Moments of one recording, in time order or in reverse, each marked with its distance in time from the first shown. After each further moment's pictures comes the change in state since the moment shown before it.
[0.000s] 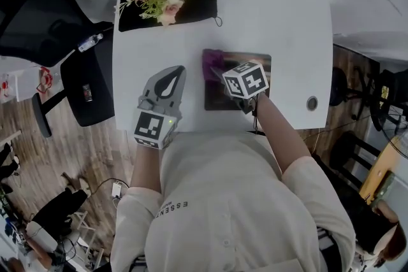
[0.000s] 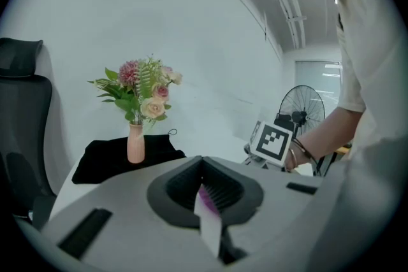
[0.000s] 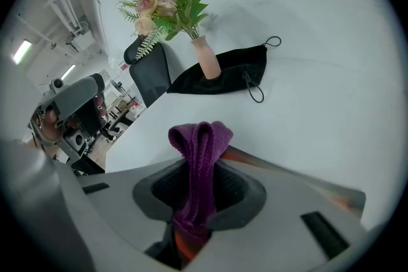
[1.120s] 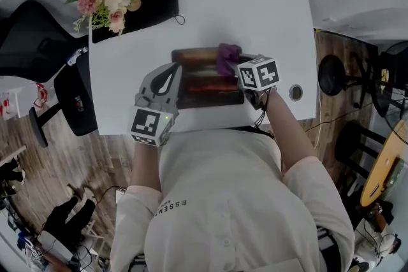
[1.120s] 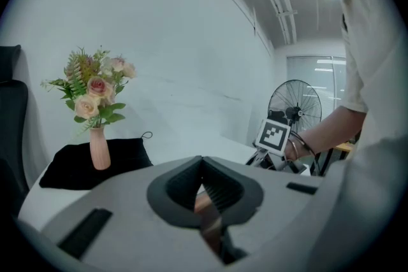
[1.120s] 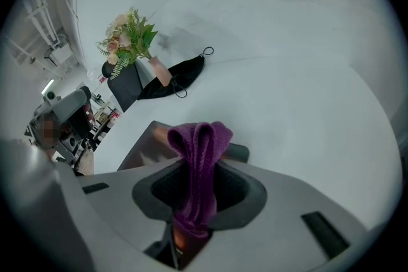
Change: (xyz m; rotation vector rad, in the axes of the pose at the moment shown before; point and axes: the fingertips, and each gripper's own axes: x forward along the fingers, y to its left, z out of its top) left arm 0.061 -0.083 0.013 0.054 0.003 -0.046; right arm -0.096 -0.121 -0.065 0.163 -0.039 -0.139
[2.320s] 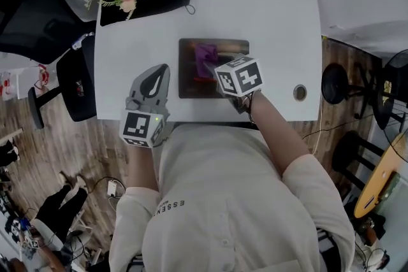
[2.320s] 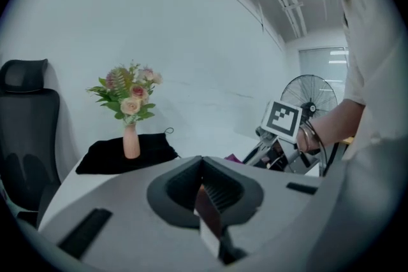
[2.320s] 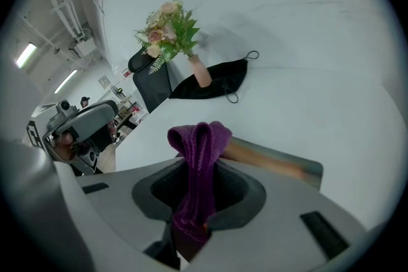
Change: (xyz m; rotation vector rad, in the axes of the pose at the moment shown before) left arm -0.057 0.012 -0.022 -0.012 0.009 0.154; right arm 0.007 0.106 0.014 -0.134 -0.026 0.138
